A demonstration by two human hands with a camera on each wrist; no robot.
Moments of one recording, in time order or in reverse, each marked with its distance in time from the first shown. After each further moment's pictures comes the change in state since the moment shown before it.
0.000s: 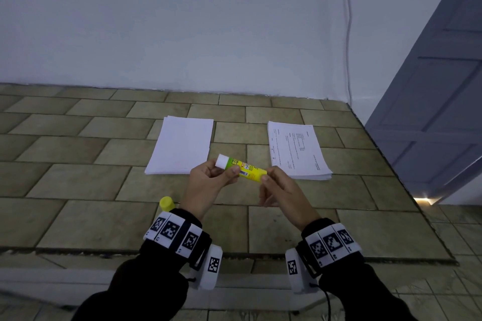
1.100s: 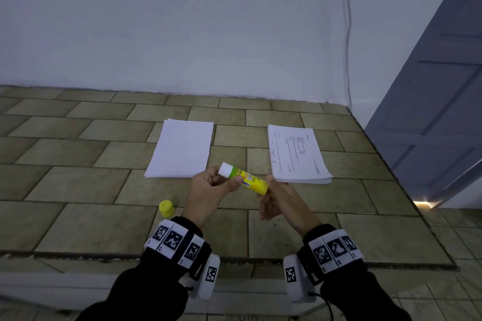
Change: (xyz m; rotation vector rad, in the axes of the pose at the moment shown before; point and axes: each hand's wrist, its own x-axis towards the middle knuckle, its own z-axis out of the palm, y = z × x) left_hand -0.005 -0.005 0.001 0.081 0.019 0.008; right_hand -0.001 0.000 0.001 0.057 -0.019 0.189
